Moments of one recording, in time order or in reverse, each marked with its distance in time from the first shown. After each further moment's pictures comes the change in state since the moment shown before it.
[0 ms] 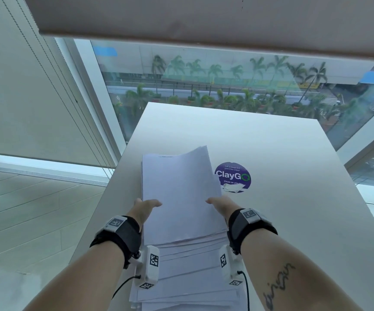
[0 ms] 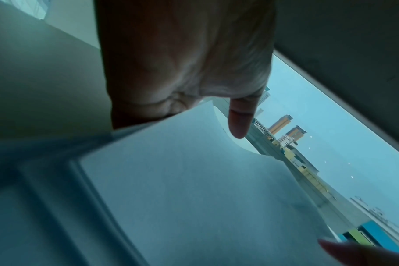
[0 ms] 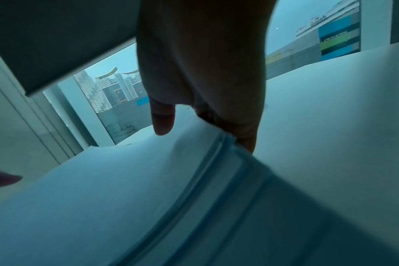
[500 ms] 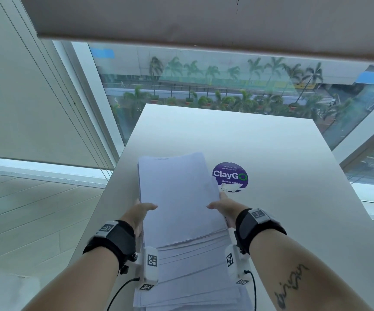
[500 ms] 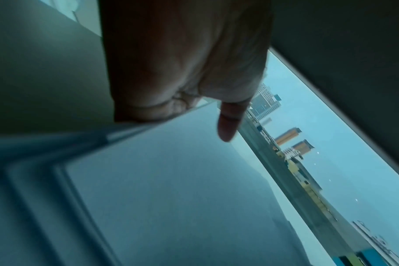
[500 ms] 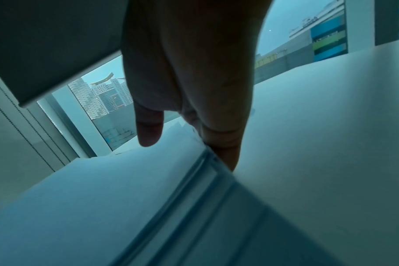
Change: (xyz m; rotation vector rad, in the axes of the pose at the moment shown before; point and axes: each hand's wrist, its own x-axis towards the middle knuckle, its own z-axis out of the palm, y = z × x) left_hand 0.002 -0.011 -0.004 -0.159 -0.070 0.053; right_hand -0.004 0.011 -0.013 0.017 -0.152 -0.070
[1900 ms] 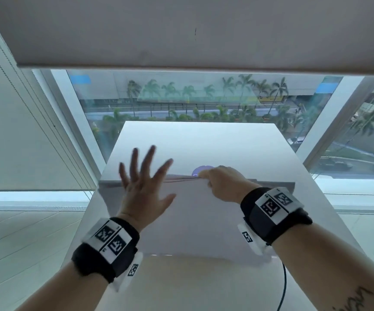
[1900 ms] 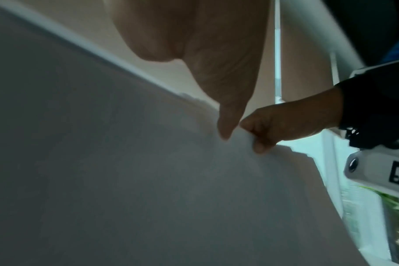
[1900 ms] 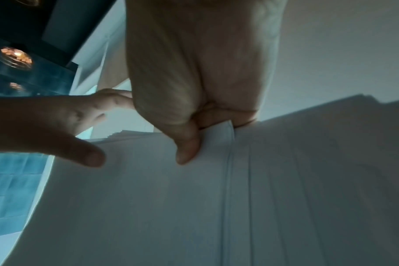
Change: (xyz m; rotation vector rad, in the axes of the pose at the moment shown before) left_hand -0.106 0.044 0.043 1.188 0.440 1.420; right_hand -0.153 -0.055 -0.048 -1.057 0.318 -0.618
